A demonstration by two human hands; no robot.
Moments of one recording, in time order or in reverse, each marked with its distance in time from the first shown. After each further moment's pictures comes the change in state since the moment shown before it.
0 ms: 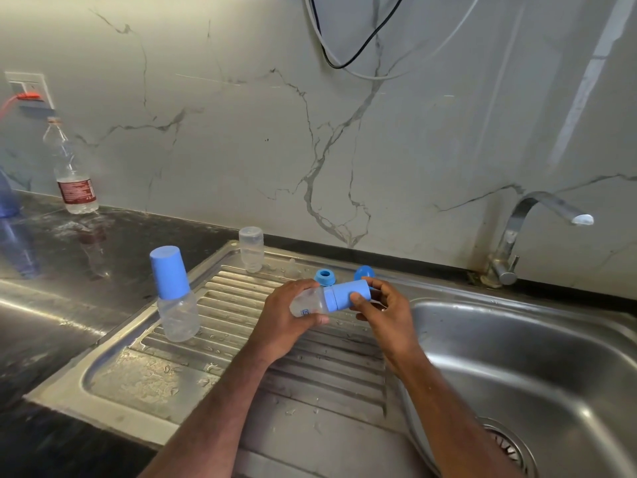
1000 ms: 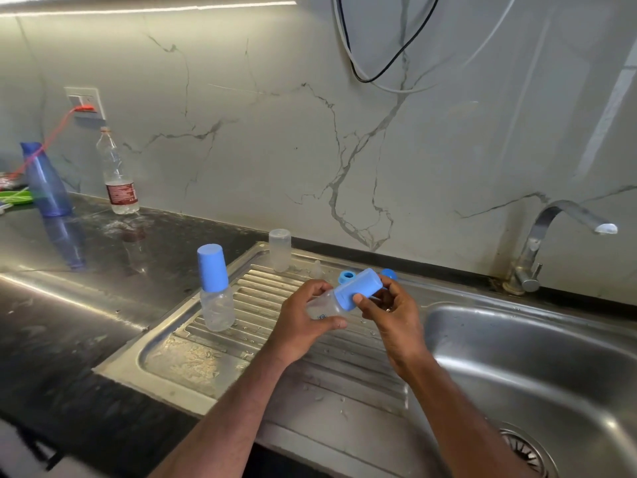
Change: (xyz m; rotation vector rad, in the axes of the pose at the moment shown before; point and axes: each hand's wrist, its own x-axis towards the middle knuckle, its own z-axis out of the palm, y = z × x) left_hand -0.025 0.021 -0.018 -0.178 0.013 -0.087; right_hand -0.030 -0.024 0.023 0.148 -0.114 -0.090
